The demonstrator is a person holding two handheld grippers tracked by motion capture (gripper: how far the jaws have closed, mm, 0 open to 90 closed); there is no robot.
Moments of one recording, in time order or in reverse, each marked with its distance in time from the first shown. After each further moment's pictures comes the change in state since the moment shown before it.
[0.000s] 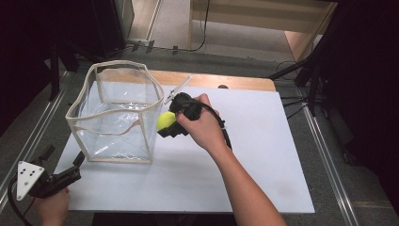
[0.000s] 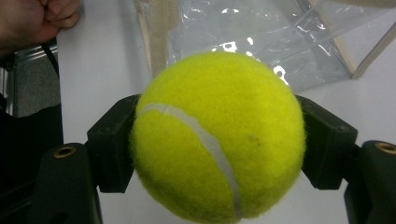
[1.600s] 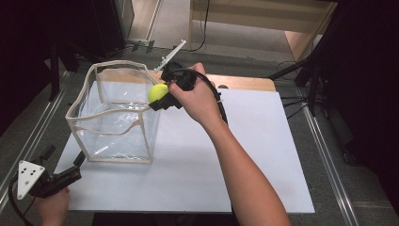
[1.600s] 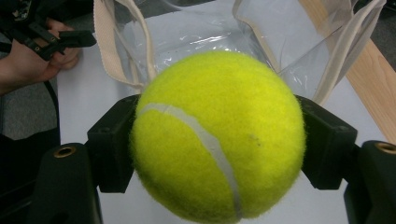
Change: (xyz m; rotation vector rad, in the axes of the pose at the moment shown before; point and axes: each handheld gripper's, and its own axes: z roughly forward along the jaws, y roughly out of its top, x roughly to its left) left arm 0.000 0.000 0.001 0.007 -0.006 -0.003; right arm -0.014 0.064 -0.043 -0.030 -0.047 -0.036
